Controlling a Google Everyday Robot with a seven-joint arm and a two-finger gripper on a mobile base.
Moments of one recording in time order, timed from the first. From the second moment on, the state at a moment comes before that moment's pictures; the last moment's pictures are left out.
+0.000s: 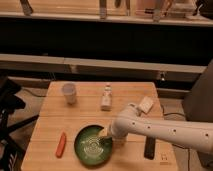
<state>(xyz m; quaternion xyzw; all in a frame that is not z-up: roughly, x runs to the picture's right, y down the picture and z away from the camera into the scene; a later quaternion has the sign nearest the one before) 0.042 0.272 0.785 -0.16 -0.29 -0.58 0.74</state>
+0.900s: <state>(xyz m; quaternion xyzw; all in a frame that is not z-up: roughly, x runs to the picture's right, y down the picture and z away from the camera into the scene) 0.039 0.270 0.784 -0.17 -0.28 -0.59 0.74</state>
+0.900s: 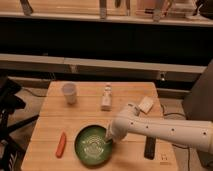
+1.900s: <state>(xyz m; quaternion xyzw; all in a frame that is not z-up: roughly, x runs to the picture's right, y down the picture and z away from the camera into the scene) 0.015 0.239 0.786 -0.15 -0.28 -0.62 0.72</state>
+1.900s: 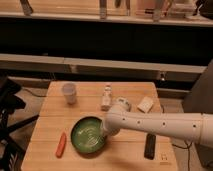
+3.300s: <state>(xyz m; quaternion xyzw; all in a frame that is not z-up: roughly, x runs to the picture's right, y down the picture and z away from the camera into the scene) 0.084 0.230 0.780 -0.14 -0.27 -0.61 0.73</state>
